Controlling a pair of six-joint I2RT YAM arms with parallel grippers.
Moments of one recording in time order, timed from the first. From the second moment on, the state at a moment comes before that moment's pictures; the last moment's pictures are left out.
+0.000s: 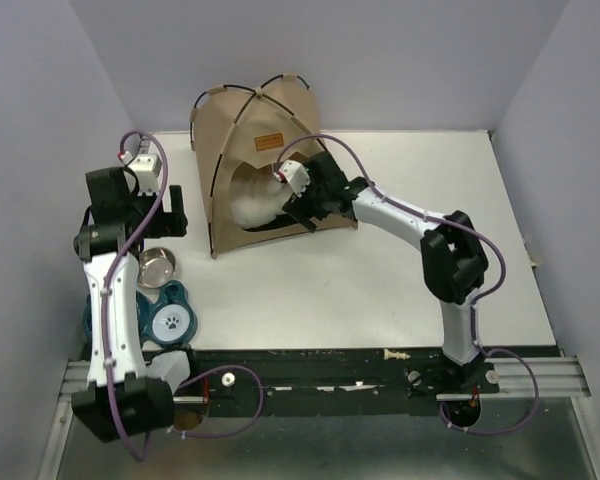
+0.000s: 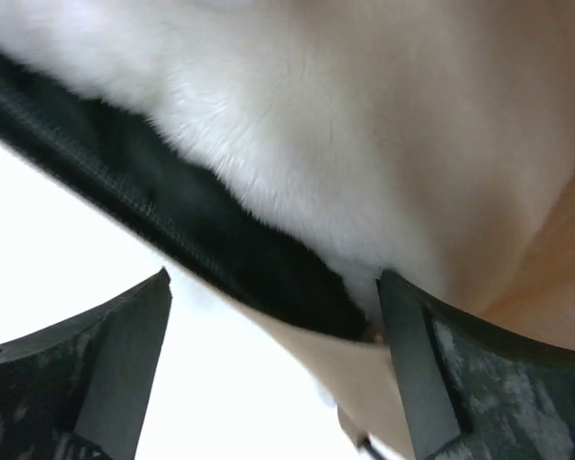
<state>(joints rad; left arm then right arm) 0.20 0.99 1.17 -0.81 0.27 0.10 0.68 2.08 1.66 -0.39 0.03 -0.42</state>
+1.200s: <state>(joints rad) 0.45 1.88 1.28 -0.81 0.04 0.93 0.68 1.56 1.46 -0.80 -0.35 -0.50</state>
